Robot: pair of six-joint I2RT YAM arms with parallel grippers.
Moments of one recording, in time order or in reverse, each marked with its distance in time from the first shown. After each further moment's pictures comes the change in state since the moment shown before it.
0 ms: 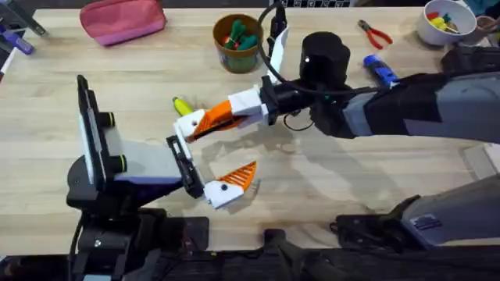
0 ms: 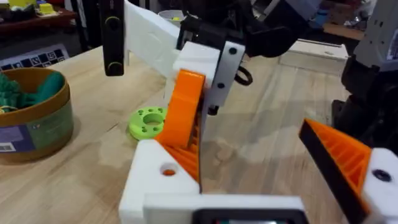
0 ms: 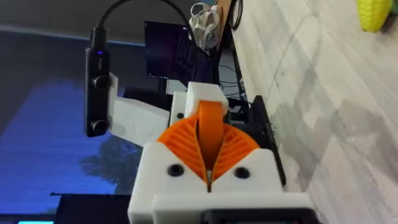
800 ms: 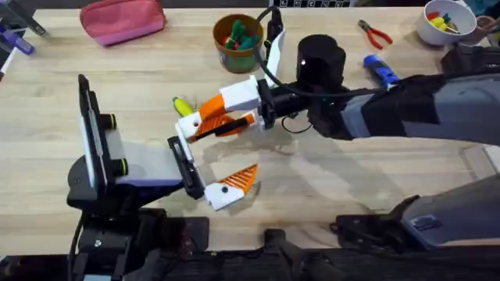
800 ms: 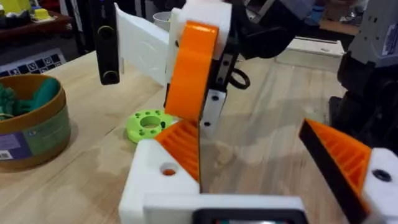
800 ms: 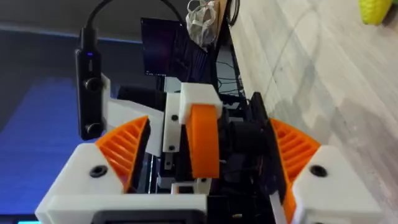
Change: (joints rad) left arm -0.002 0.000 0.000 0.000 0.012 0.027; right arm 0.018 0.000 0.000 -0.019 0.005 -0.010
